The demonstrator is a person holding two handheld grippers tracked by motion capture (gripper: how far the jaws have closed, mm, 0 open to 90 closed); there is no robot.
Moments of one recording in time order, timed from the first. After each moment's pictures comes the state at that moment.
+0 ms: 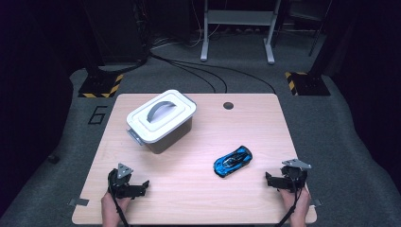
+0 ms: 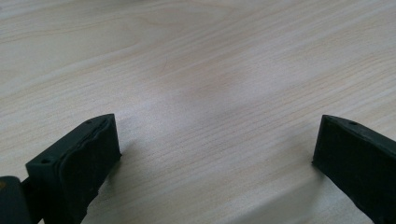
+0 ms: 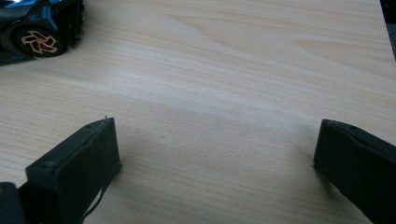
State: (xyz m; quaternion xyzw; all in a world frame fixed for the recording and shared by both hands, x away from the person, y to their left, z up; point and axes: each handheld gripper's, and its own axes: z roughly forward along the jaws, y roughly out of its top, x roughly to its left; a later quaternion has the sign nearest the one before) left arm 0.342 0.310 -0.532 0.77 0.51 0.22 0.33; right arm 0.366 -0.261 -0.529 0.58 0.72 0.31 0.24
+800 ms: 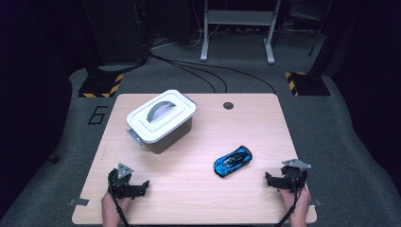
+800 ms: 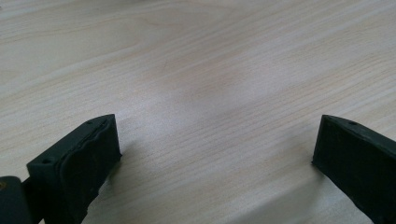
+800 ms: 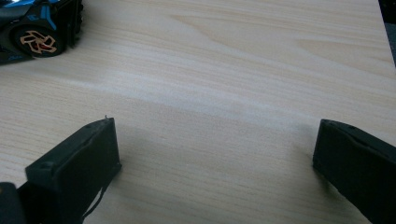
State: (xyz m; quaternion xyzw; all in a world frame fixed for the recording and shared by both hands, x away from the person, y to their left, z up) left arm 0.342 0.310 -0.532 0.77 0.51 0.22 0.33; right arm 0.365 -0.261 -0.528 0.58 0.72 0.30 0.24
